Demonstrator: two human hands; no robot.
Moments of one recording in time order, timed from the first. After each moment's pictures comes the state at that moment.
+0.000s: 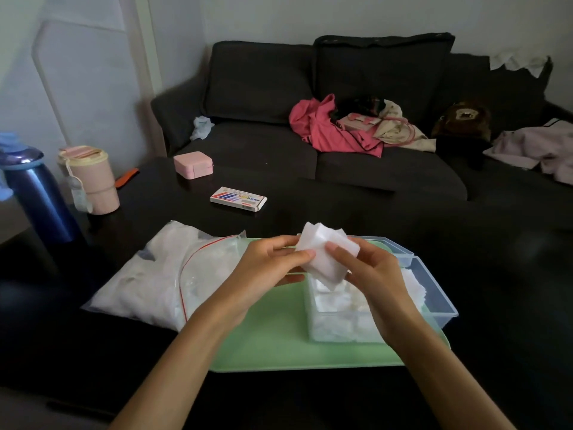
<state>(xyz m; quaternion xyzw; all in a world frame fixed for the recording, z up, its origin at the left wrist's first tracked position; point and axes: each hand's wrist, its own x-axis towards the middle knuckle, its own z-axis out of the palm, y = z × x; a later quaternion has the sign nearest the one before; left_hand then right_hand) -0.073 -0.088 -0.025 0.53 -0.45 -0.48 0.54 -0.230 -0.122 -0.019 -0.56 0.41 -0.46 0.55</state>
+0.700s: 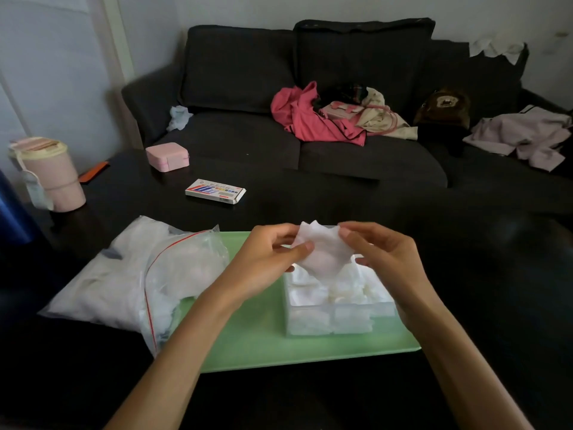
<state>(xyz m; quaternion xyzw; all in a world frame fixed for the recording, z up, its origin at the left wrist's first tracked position) -0.097 -0.113 -0.027 0.52 -0.57 -0.41 0.49 -0.273 -0.141 -0.012 -0.62 0.45 -0.47 0.44</state>
